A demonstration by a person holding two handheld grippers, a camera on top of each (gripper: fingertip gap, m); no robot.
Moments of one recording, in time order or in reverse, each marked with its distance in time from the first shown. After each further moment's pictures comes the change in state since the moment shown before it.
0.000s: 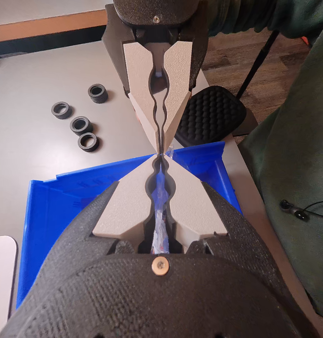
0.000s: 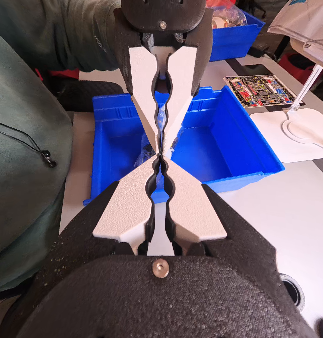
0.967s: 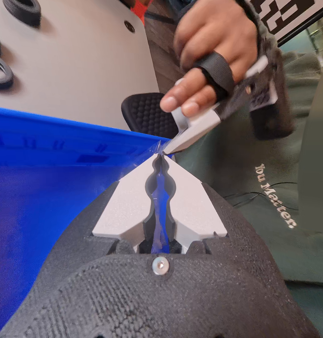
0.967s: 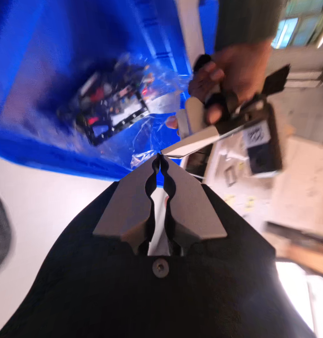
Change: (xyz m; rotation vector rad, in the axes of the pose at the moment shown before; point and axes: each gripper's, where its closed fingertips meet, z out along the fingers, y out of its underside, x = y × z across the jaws) left arm 0.005 0.020 -0.008 0.000 0.480 -0.581; right arm -0.006 0.003 0.021 -0.462 0.410 -1.152
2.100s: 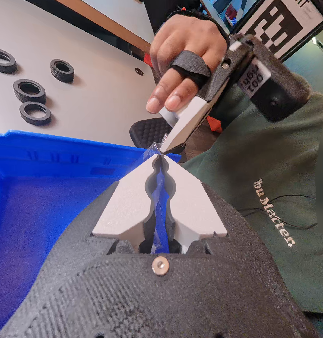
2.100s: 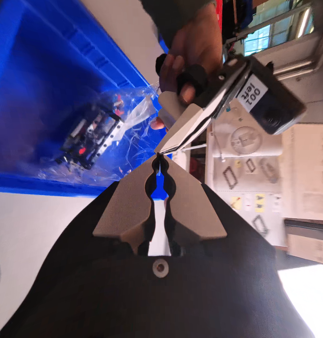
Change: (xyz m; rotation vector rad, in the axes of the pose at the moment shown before) left arm 0.023 -0.020 -0.029 0.166 -0.105 0.130; right arm 0.045 -0.001 -0.003 0.151 0.041 0.213
